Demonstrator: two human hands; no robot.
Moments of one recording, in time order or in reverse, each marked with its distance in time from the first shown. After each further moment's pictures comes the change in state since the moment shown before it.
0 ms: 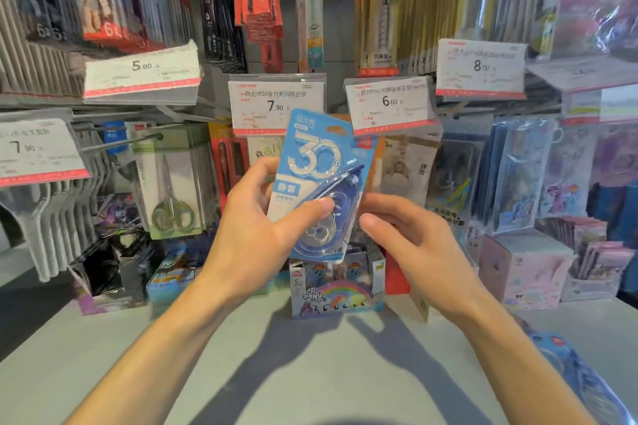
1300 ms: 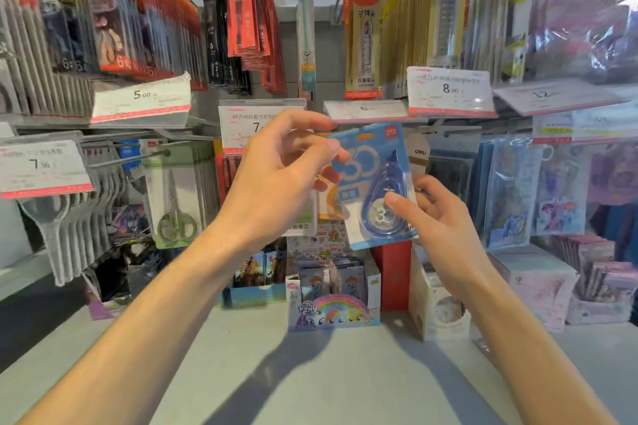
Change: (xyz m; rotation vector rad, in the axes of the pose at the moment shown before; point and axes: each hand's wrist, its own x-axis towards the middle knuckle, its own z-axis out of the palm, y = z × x) left_hand 0.038 0.055 0.036 0.073 -0.076 0.109; right_hand 0.028 0.001 -0.046 0.194 0.117 0.008
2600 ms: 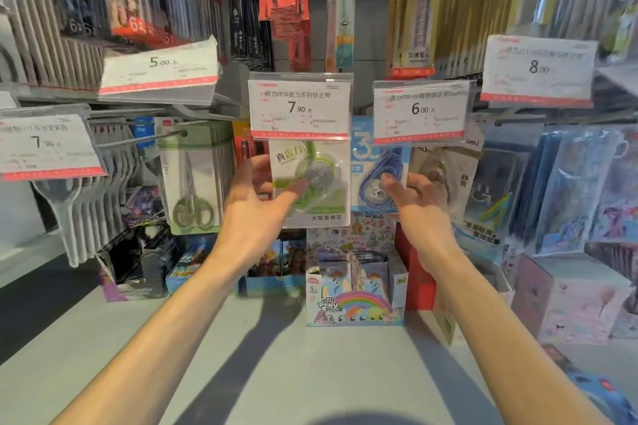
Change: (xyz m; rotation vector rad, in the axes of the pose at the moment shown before) left_hand -0.012 -0.114 -0.054 0.298 0.335 -0.277; right_hand 0.065 0.071 0.051 -0.216 0.180 0.140
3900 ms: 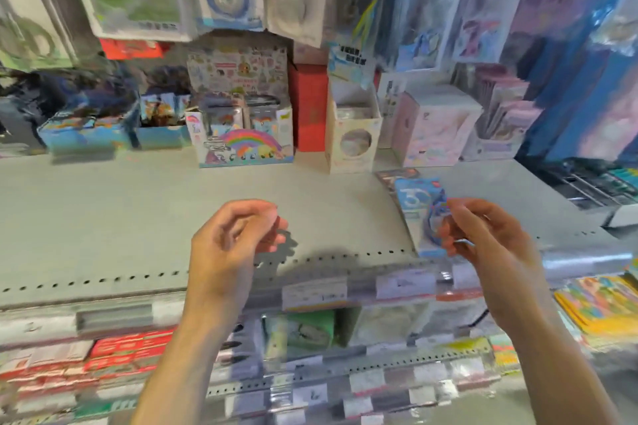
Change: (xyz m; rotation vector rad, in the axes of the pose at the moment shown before) left_hand -0.283 0.008 0.109 -0.424 -0.101 -0.413; right_hand -0.232 0.084 -0.275 0.141 0.105 0.252
